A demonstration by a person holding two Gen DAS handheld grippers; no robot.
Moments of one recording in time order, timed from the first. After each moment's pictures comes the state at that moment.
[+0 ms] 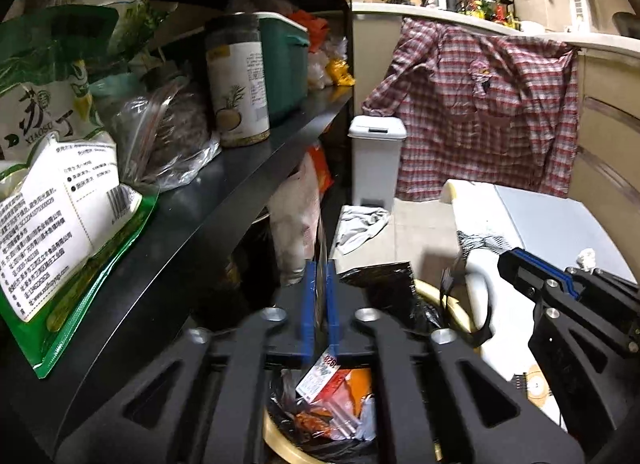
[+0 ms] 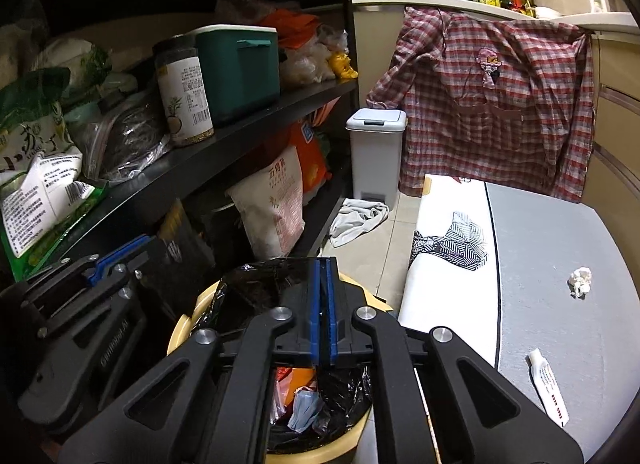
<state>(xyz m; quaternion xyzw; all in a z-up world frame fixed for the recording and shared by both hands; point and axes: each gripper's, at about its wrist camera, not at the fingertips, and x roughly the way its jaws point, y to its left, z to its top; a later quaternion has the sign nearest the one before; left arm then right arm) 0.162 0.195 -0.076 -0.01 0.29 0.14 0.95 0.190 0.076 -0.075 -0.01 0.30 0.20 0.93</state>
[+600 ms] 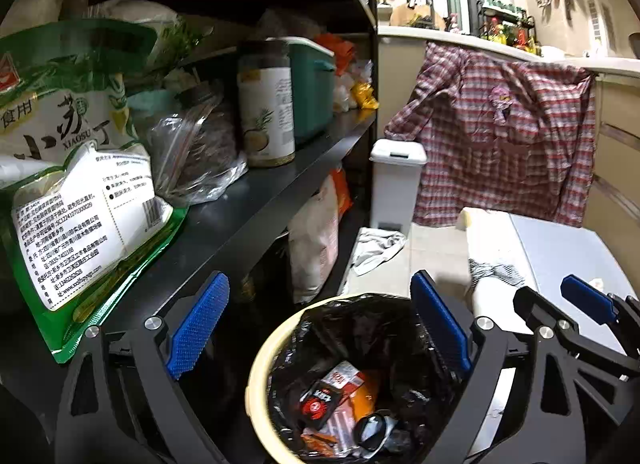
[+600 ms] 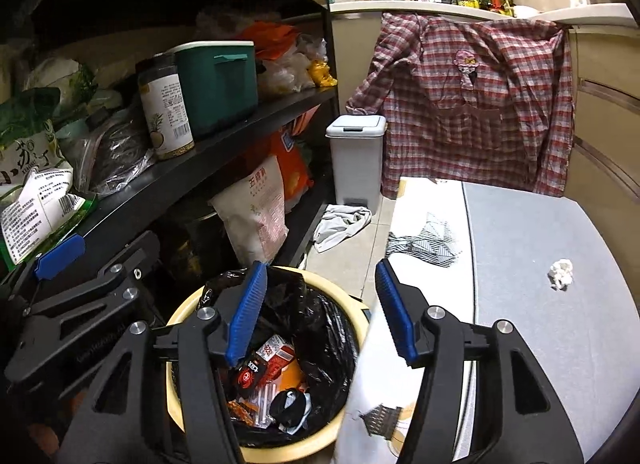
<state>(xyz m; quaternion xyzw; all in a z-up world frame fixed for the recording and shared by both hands) 0.152 0.191 -0.062 -0.03 0.24 0.18 0.95 0.178 0.042 -0.066 0.01 0.29 0.17 0.94</state>
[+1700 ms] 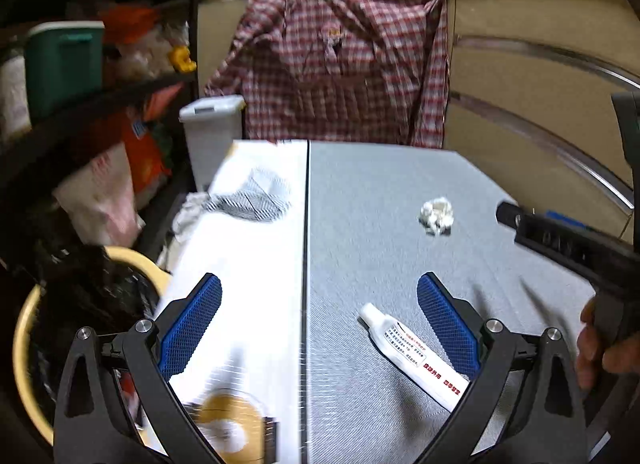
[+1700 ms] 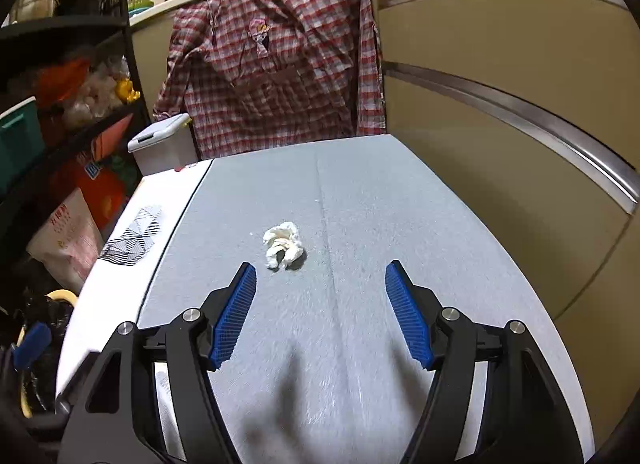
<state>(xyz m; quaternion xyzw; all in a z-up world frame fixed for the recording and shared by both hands) 0.215 -0.054 -0.156 -0.01 0.30 -0.05 0.95 0.247 -0.249 -0.143 0.08 0.32 -0.06 0.94</state>
